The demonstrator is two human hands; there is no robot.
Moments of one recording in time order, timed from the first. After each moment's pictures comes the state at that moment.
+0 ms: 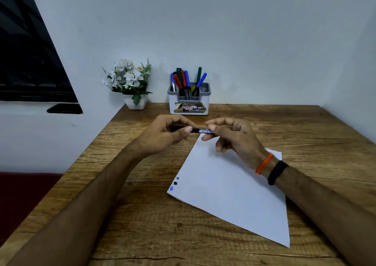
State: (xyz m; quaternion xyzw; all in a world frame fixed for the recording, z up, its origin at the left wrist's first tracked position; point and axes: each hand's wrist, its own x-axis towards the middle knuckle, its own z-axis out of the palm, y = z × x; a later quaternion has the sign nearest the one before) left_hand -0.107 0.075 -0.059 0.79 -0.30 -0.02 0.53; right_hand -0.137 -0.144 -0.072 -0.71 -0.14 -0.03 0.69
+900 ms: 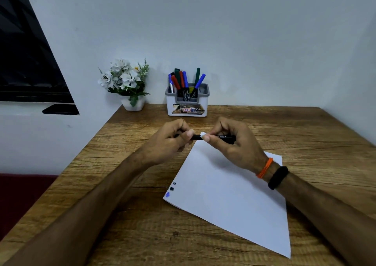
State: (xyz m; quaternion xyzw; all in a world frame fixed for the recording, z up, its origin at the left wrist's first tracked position) left_hand -0.113 0.059 -0.068 0.78 -0.28 -0.03 0.55; right_hand -0.131 -0.148 -0.078 -0.80 -0.28 -0.20 0.50
